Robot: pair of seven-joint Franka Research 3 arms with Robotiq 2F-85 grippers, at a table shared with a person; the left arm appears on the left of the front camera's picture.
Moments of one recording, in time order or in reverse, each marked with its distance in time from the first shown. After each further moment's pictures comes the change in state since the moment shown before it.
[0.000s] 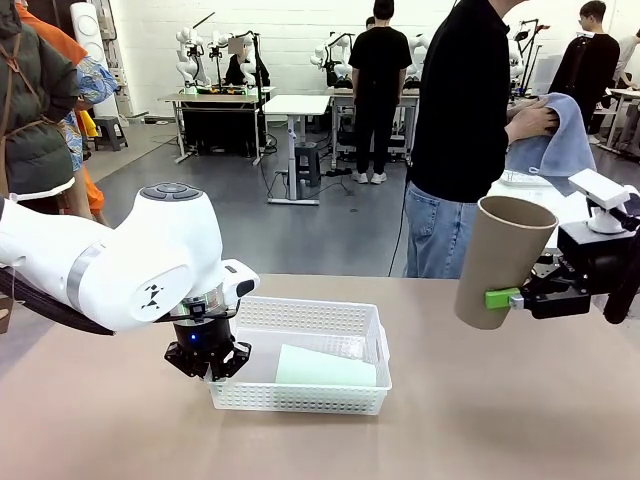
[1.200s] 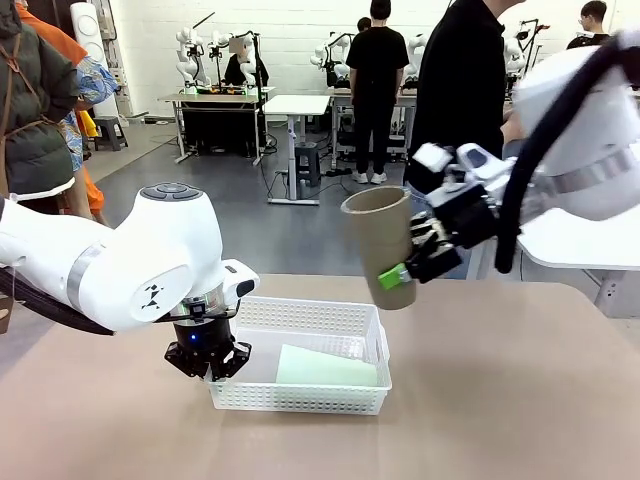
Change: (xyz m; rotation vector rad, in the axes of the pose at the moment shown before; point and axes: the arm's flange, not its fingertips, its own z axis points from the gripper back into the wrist) left arm 0.000 0.000 0.000 0.000 0.000 -0.001; right arm 0.077 -0.067 -0.145 0.099 0.386 -0.086
